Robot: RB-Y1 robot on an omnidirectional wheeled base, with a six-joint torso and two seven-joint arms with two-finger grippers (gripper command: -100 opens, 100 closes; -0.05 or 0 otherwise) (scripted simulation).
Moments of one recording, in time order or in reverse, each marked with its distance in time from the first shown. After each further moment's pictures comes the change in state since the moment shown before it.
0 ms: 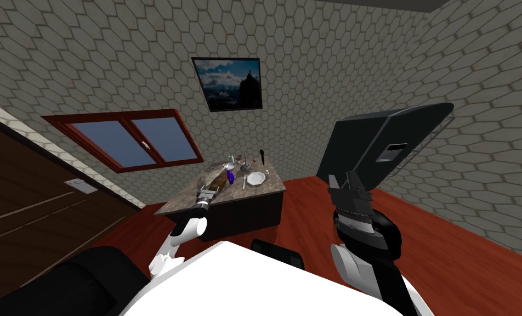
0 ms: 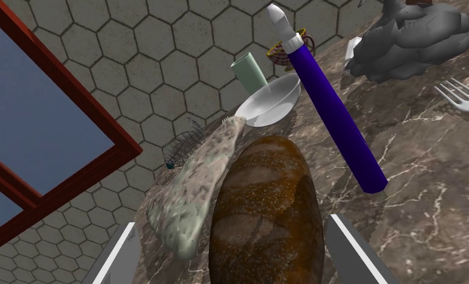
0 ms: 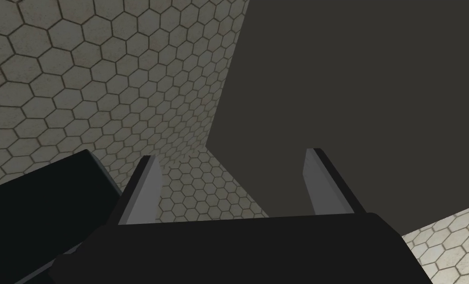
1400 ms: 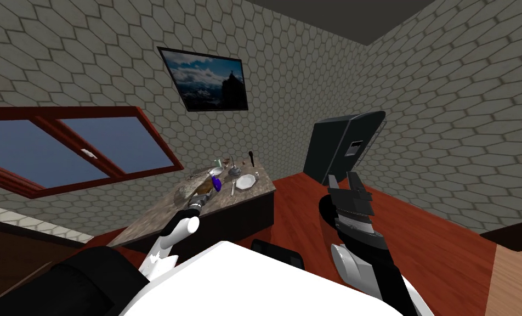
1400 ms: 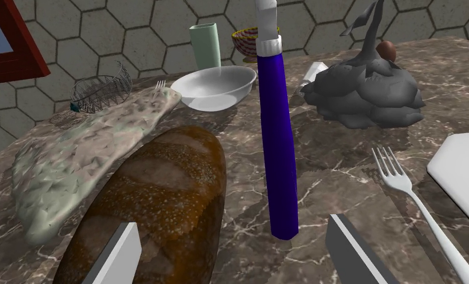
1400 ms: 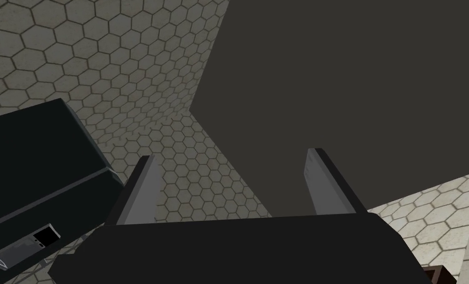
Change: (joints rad) left arm -0.043 0.015 0.140 0.080 0.129 0.166 0.356; right arm 0.000 0.000 0.000 0.000 0.000 0.000 0.000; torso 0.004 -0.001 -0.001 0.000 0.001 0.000
